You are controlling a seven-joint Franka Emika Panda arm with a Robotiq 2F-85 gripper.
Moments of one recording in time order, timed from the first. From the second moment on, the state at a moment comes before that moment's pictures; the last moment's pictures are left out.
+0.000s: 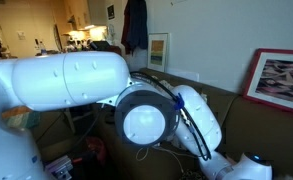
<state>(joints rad) -0.45 1.48 -0.14 -1.11 -0.12 2.52 -0.33</state>
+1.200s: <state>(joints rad) -0.41 1.47 -0.14 -1.15 -0.12 2.52 -0.33</state>
